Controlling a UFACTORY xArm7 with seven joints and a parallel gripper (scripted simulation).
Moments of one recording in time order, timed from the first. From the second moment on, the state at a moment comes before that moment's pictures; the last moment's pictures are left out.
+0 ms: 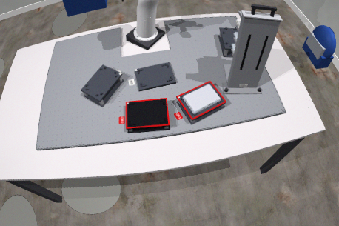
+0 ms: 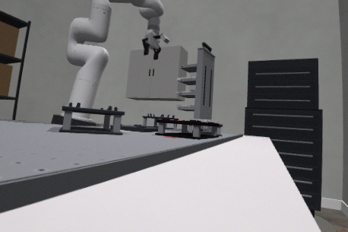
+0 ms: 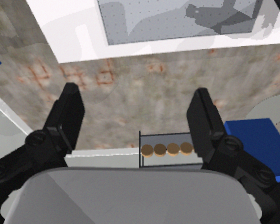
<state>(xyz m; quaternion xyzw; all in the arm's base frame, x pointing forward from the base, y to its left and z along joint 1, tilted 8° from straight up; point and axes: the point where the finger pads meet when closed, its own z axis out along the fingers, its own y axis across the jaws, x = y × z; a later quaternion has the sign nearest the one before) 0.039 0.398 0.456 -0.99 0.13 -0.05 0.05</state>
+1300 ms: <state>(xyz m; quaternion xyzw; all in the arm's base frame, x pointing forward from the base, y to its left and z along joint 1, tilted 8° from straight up) 0.046 0.403 0.399 -0.99 0.13 -0.05 0.05</state>
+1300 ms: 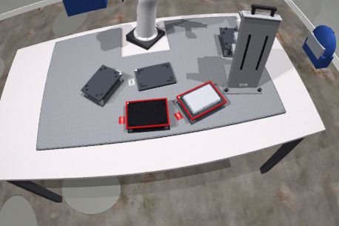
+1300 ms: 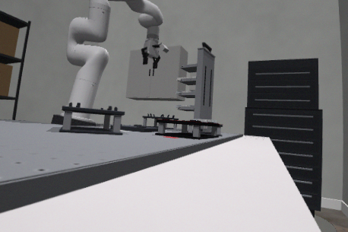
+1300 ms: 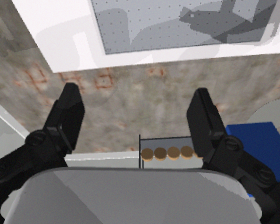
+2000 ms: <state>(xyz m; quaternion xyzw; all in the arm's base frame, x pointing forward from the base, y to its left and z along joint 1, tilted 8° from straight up) 0.049 0.406 0.371 -0.99 0.13 -0.05 0.05</state>
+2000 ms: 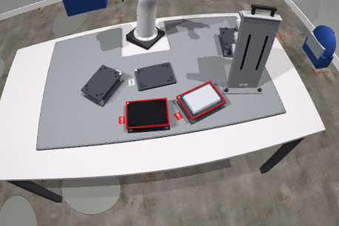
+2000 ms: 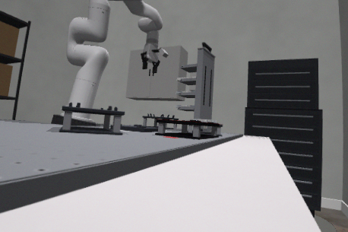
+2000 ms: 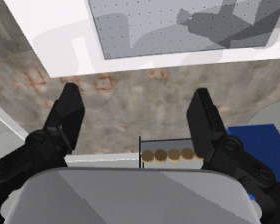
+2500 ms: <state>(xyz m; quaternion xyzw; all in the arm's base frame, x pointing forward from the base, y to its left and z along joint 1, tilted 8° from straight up) 0.052 0.408 0.348 -0.99 0.13 -0.05 0.05</state>
